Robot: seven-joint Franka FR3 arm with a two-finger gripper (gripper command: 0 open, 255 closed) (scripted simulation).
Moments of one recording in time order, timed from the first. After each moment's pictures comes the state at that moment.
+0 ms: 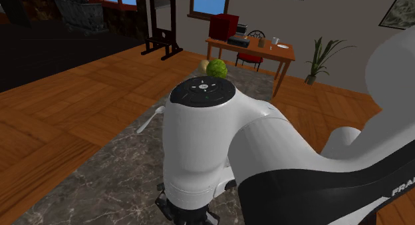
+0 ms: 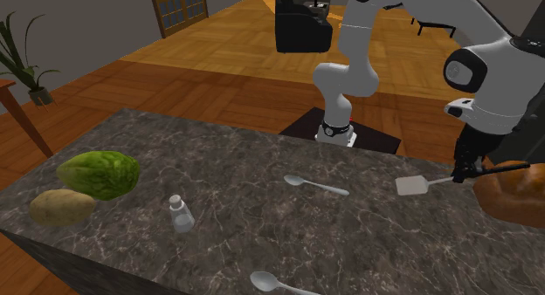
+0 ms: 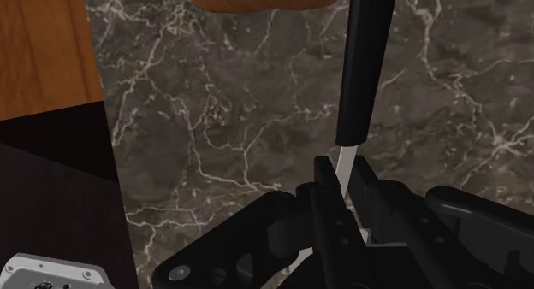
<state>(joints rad) 0.22 -0.22 0.84 -2.24 0.25 2.12 2.09</state>
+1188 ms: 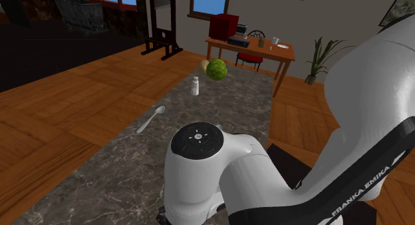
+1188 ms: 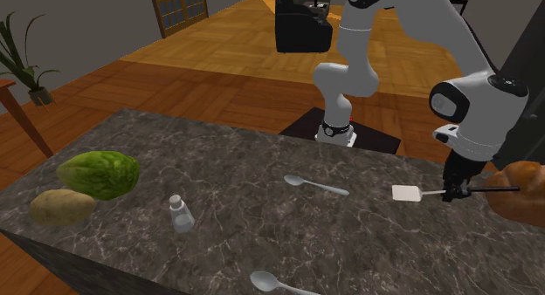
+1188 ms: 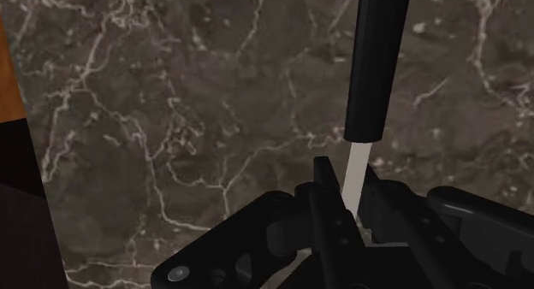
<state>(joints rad) 0.20 -0.06 0.90 -2.34 0.14 2.35 2.17</state>
